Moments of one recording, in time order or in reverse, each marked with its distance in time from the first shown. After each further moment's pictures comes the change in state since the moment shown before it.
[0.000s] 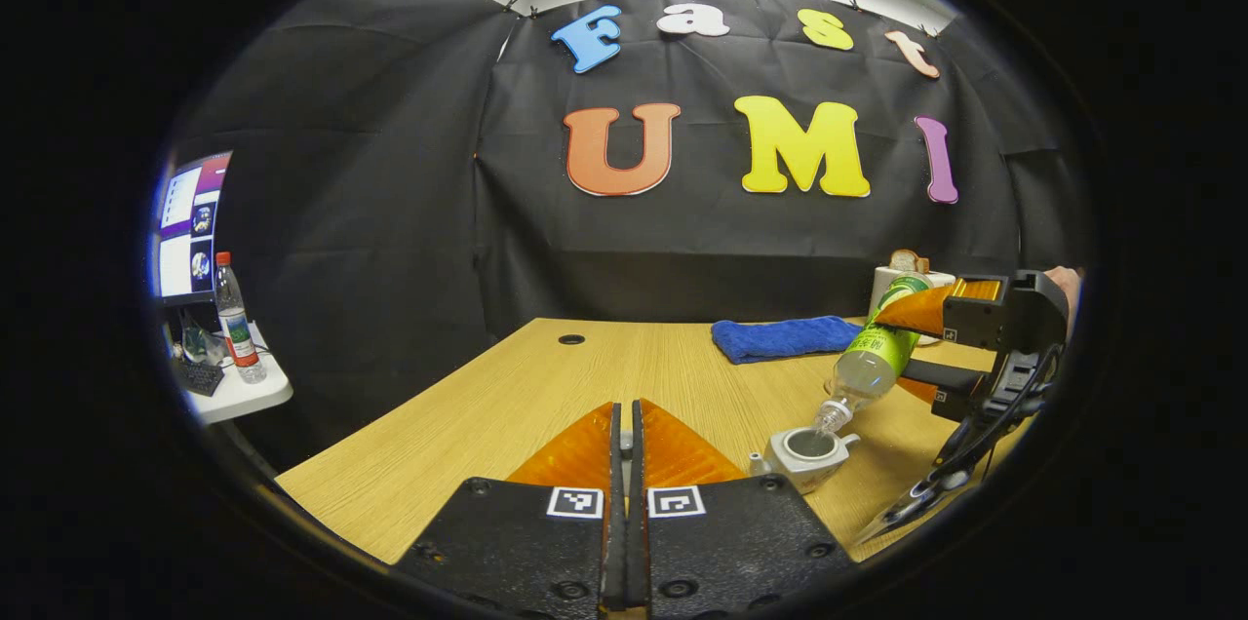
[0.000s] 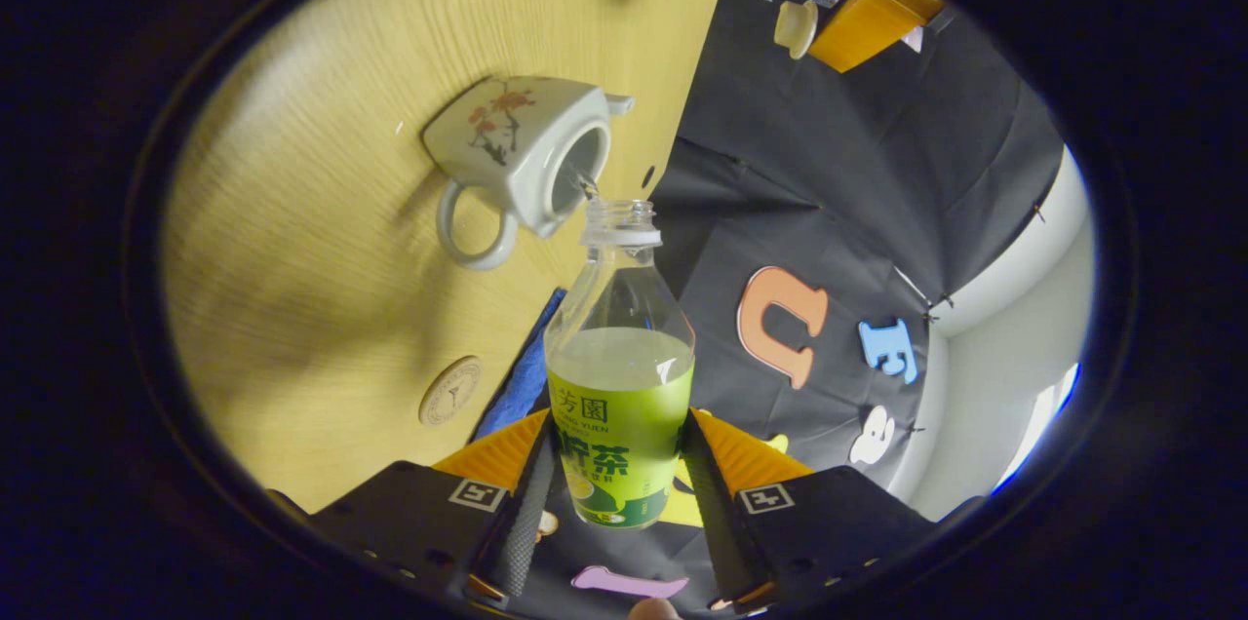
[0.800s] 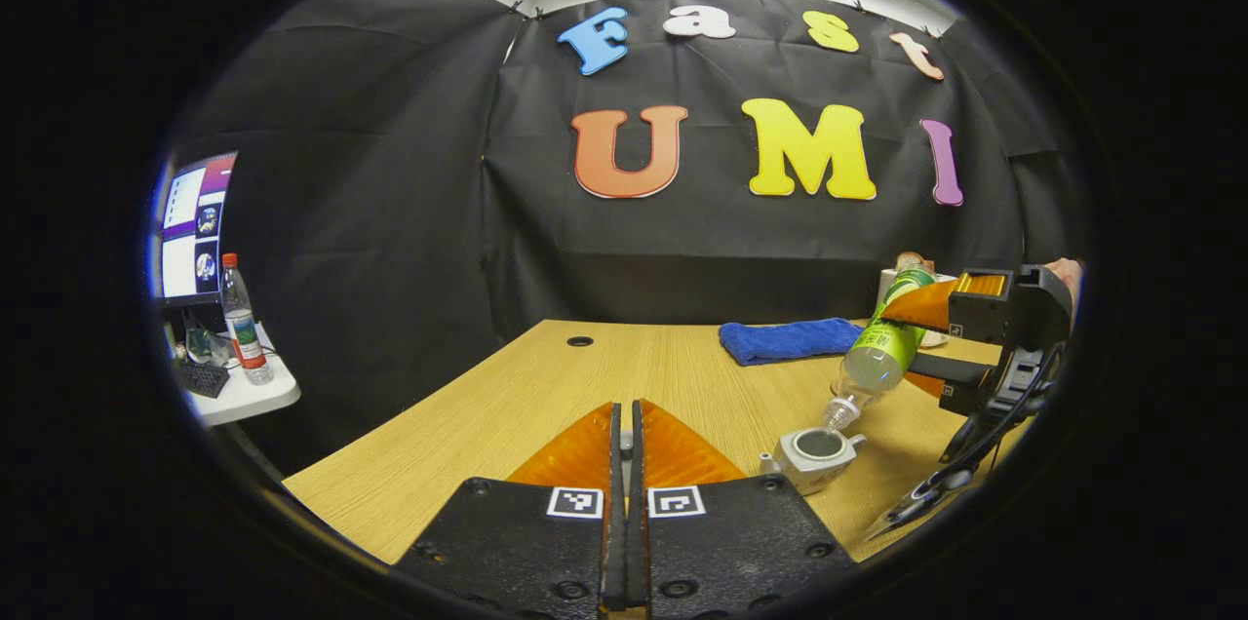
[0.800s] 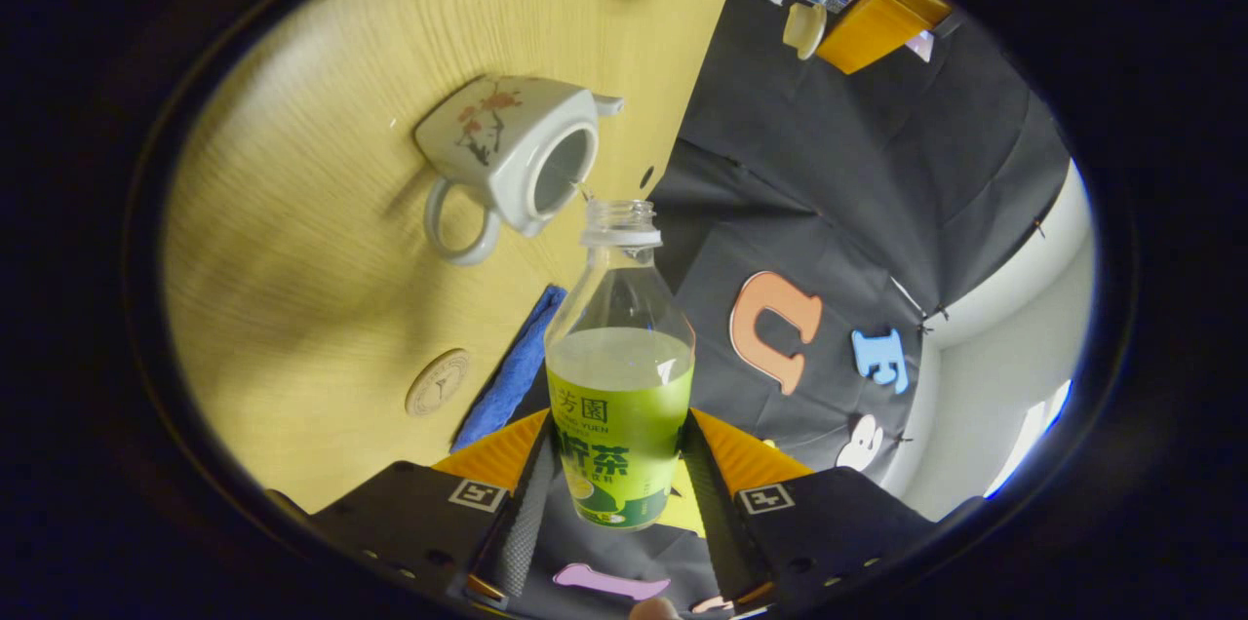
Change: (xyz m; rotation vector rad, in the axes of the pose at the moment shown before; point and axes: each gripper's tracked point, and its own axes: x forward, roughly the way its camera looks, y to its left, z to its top) left arm -0.003 0.008 0.003 -0.003 -0.002 0.010; right arm -0.004 -0.012 -0.001 -0.035 0.002 -0.007
